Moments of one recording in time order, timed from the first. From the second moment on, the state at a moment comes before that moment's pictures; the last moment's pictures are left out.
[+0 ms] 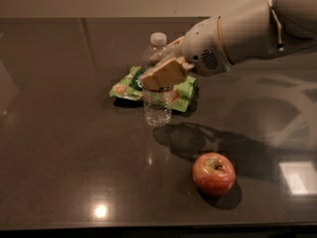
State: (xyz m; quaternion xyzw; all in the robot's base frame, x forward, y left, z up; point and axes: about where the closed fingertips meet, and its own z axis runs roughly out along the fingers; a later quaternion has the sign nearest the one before) arm 0.497 0.008 0.982 -0.52 0.71 0.27 0.40
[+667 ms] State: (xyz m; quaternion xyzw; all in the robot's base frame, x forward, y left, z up) arm 0.468 -0.045 0.972 -0.49 0.73 0.26 0.41
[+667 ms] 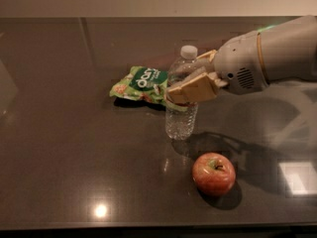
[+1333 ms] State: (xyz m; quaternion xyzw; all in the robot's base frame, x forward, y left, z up) arm 0.456 -0.073 0.955 -0.47 0.74 0.25 0.41
